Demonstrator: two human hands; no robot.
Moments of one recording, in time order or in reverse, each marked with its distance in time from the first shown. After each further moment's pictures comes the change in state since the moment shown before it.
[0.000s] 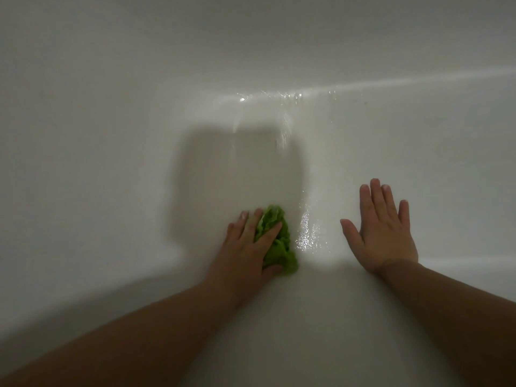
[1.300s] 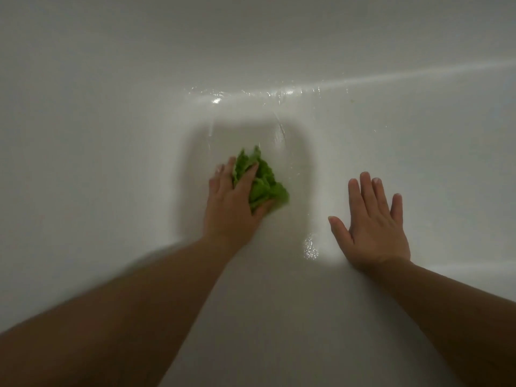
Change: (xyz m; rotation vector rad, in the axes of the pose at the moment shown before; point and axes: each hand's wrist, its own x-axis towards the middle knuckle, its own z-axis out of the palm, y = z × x) left_hand 0.092 -0.005 -0.028 -0.158 0.378 -0.192; right_hand 0.016 0.004 -0.002 -0.012 0.028 -0.014
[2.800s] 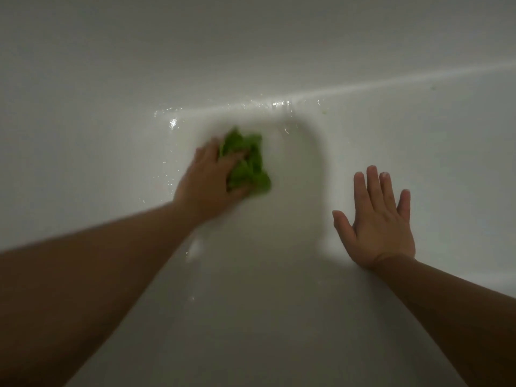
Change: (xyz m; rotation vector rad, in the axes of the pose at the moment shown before) left_hand 0.089 0.008 -0.017 0.014 0.025 0.295; right_hand 0.028 0.052 -0.012 0.019 0.056 0.083
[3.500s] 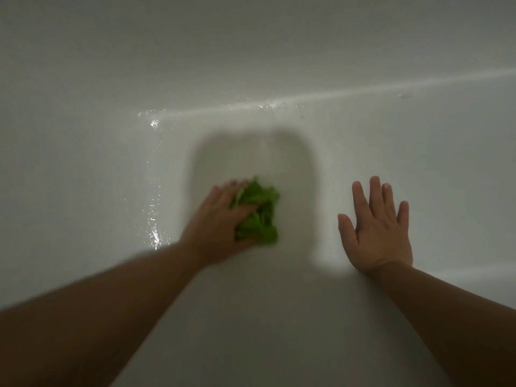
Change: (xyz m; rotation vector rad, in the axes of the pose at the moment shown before) left_hand -0.054 0.047 0.041 0.040 -0.143 0.195; right_hand -0.017 0.043 -0.005 0.019 -0.033 0.068
